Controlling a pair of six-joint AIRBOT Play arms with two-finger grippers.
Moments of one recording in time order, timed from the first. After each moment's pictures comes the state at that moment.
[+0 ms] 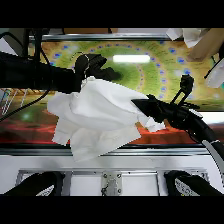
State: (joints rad) left arm -0.51 -1.13 1.79 1.45 -1.55 -1.76; right arm 0.06 -1.12 0.64 0.44 1.50 0.03
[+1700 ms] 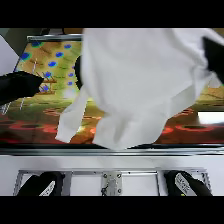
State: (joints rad) left arm -0.23 -0.79 1.42 1.40 -1.25 -1.79; right arm -0.52 -0.96 1.02 0.50 1.29 0.17
